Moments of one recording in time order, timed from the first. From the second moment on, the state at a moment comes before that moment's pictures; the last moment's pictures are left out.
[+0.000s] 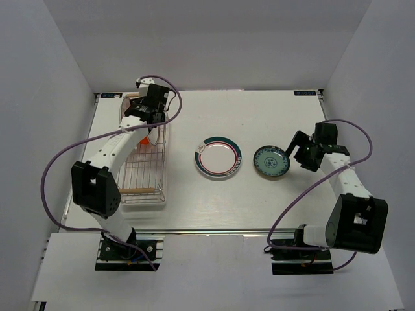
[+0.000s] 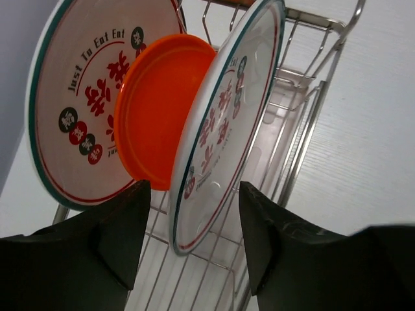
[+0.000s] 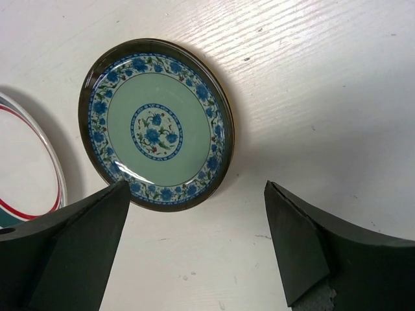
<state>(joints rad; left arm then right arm) -0.36 1.65 1.54 -0.69 -0.65 -0.40 -0.10 1.32 0.89 -0.52 -0.15 0.39</state>
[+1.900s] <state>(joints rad) -0.37 1.18 1.30 -0.31 0.29 -0.27 -0.07 1.06 0.86 -0.20 -0.85 0.36</state>
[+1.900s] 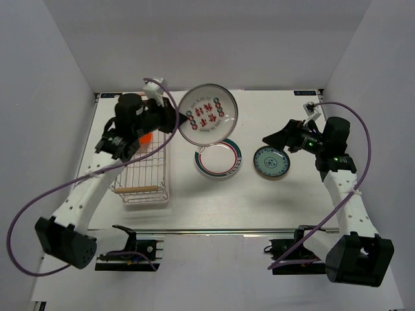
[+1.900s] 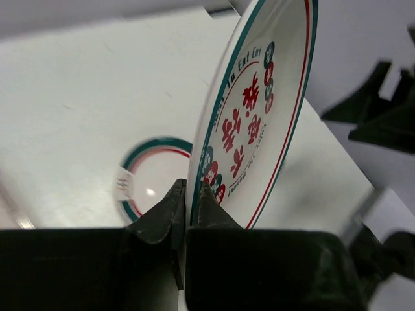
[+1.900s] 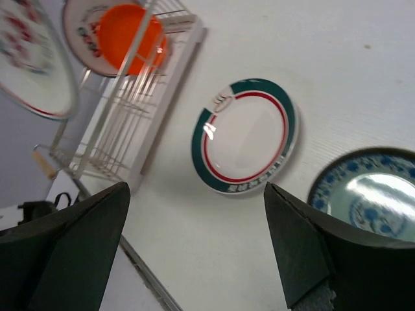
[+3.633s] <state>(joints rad) -0.46 1.17 1.27 -0.69 -0.49 -0.51 0.26 1.58 1.00 -0.24 -0.49 0.59</state>
